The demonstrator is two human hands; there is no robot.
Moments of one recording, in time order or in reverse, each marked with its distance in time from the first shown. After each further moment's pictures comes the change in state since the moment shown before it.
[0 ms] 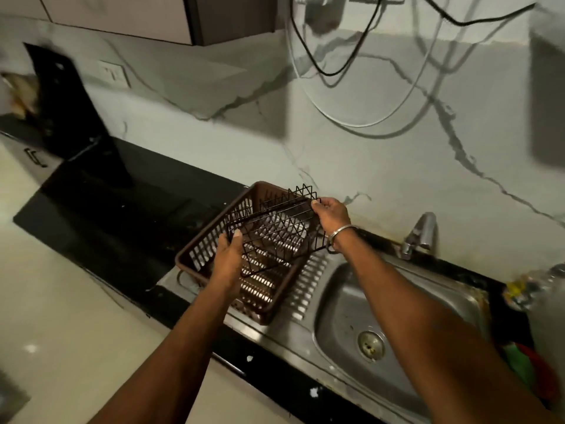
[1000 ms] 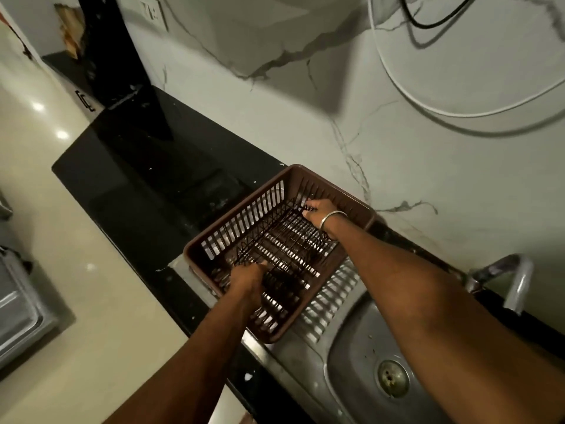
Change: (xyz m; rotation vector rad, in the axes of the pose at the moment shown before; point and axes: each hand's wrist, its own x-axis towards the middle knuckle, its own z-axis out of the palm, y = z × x) left_hand 0.055 -0.036 0.025 0.018 0.383 -0.377; right_hand 0.147 0.068 0.132 -0.550 -0.545 0.021
